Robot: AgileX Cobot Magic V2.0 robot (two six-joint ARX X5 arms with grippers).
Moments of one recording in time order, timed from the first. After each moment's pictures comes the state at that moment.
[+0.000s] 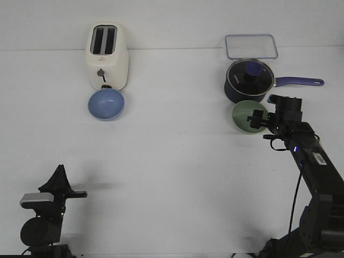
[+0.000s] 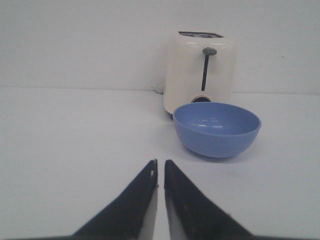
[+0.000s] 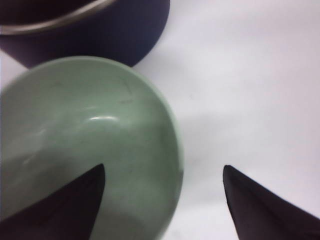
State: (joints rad) left arm 0.06 0.01 0.03 0.17 0.02 -0.02; right arm -0.12 1.65 1.19 -0.42 -0.03 0.20
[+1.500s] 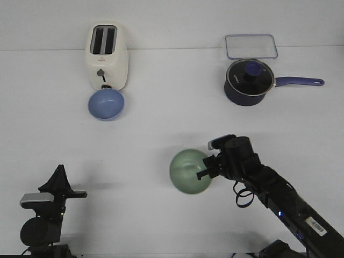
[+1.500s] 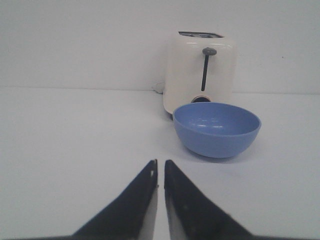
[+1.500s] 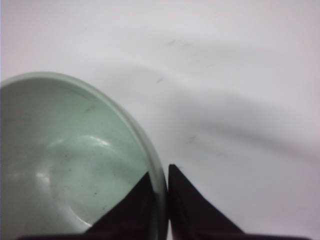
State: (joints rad) left arm 0.06 0.01 0.03 0.17 0.02 -0.02; right arm 0.49 1.17 0.82 -0.47 -0.22 0.26
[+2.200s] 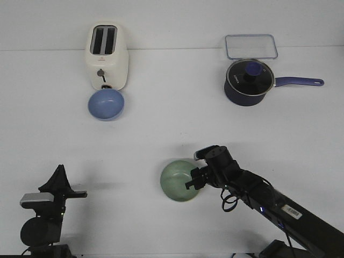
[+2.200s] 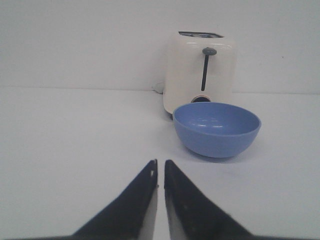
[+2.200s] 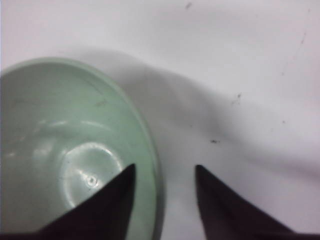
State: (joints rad) left arm 0.06 0.01 0.03 0.17 0.02 -0.02; right arm 0.59 1.31 0.74 -0.35 -0.16 0.32
